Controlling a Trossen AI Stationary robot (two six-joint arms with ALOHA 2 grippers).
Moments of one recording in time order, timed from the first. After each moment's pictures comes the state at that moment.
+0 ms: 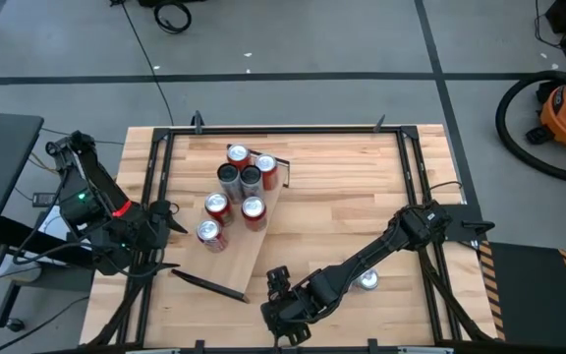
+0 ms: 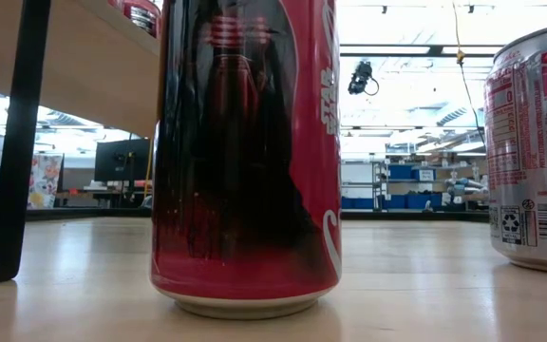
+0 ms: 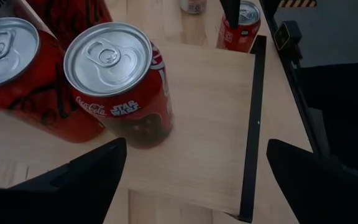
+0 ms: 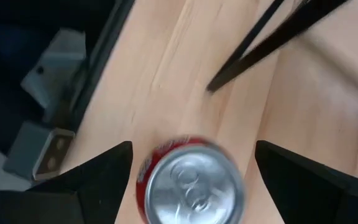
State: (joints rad) left arm -0.97 0.97 1.20 -1.21 -0.55 -0.70; right arm 0.55 2.30 2.19 -0.96 0.21 0.14
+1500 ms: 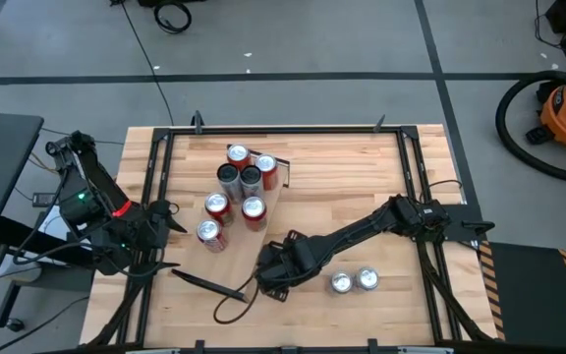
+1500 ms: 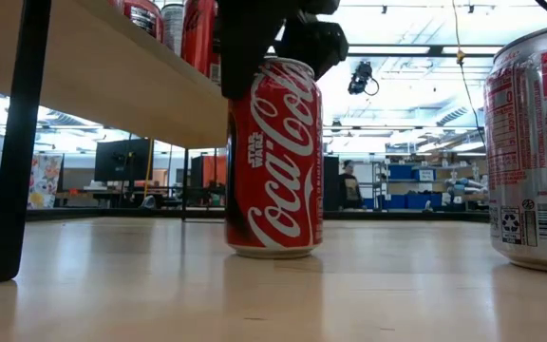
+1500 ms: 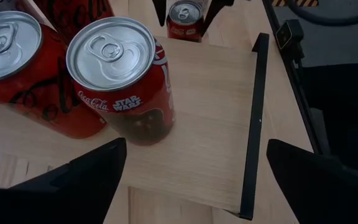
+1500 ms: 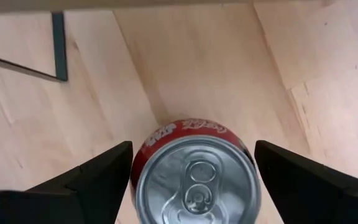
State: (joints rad) left arm -0.97 0.97 1.20 -1.22 -0.55 -0.71; right arm 0.39 2.29 2.15 -1.18 0.26 0.76
